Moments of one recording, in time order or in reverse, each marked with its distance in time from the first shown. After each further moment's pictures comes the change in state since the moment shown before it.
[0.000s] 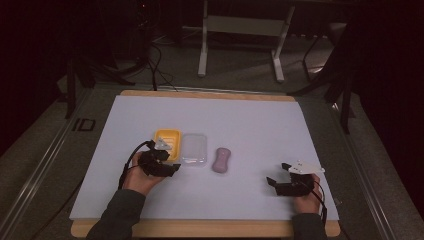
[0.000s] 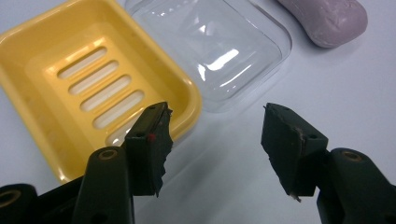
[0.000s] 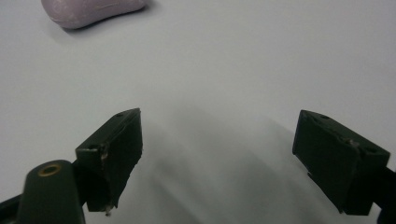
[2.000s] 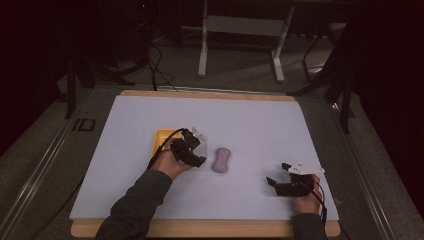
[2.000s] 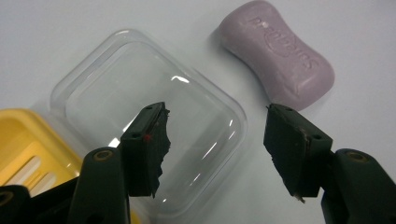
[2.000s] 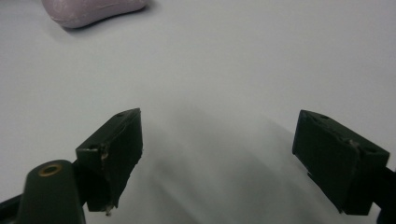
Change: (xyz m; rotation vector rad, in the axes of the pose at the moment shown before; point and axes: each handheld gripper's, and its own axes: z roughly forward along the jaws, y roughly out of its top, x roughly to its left) left arm -0.035 0.074 0.043 0.096 -0.047 0.144; right arm 0.001 0.000 0.000 -0.001 -0.004 -0.010
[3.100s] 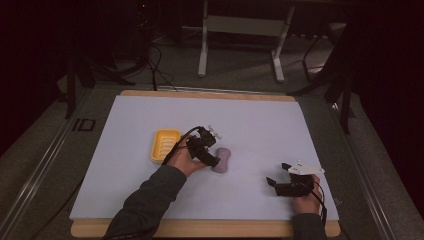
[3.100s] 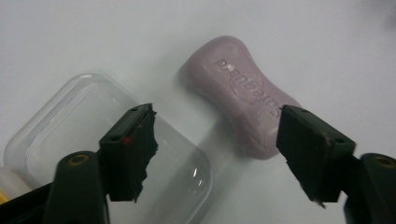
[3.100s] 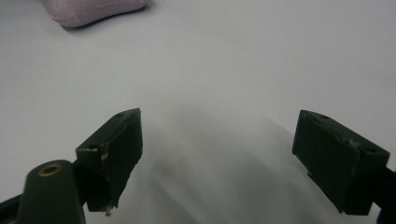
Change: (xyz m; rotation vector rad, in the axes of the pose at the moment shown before) left arm -0.022 0.035 0.019 0.027 -0.015 0.032; right arm 0.001 0.000 0.000 0.001 -0.004 -0.004
